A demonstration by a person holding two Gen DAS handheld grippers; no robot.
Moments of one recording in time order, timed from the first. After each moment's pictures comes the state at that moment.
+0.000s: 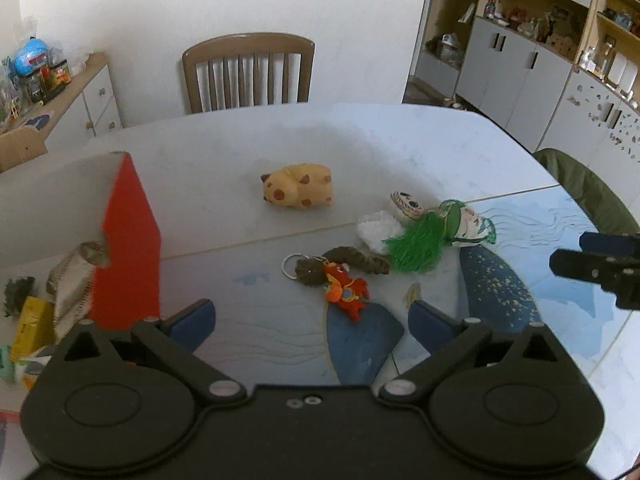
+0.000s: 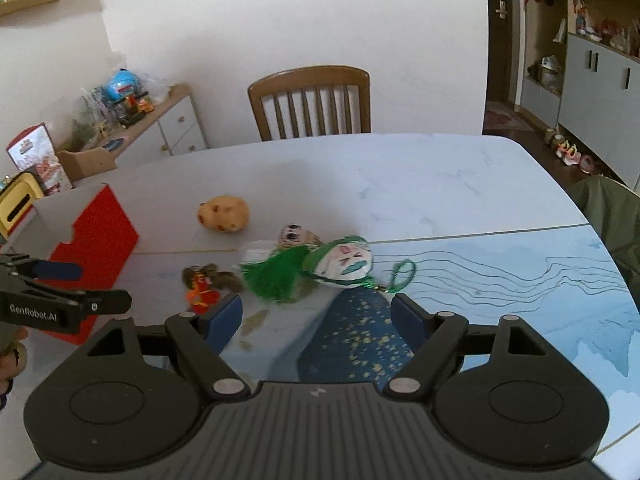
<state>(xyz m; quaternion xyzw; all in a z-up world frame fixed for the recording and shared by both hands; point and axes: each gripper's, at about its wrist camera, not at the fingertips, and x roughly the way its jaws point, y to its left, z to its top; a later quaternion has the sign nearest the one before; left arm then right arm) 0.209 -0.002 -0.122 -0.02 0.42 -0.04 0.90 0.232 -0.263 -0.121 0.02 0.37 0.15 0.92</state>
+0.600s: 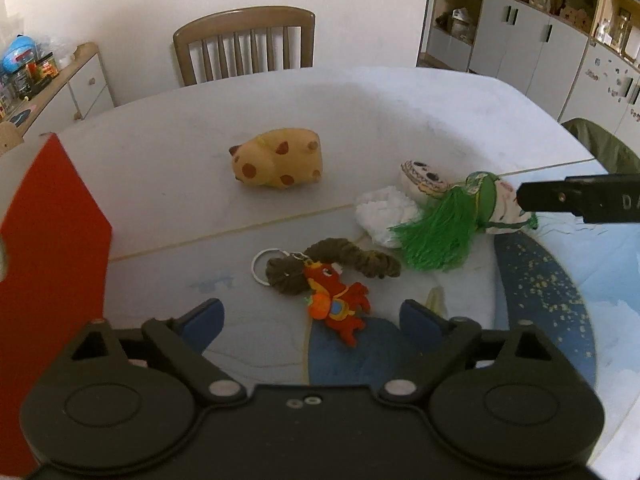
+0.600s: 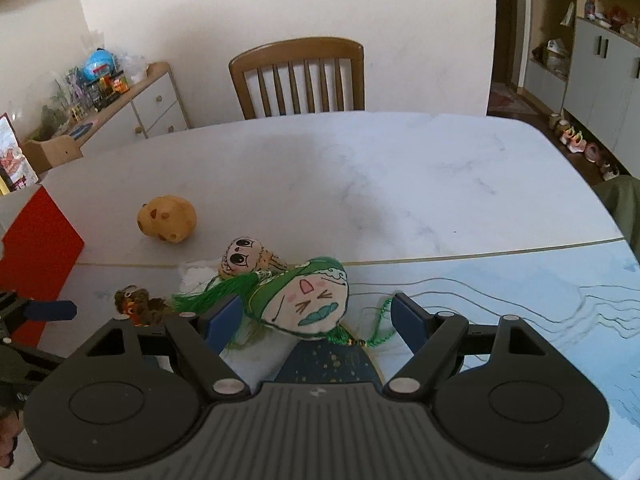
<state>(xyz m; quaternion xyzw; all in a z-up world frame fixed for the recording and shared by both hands) 0.257 -0.034 -0.179 0.01 0.45 -0.02 0.89 0.322 -0.258 -0.169 0.01 0.41 0.15 0.90</state>
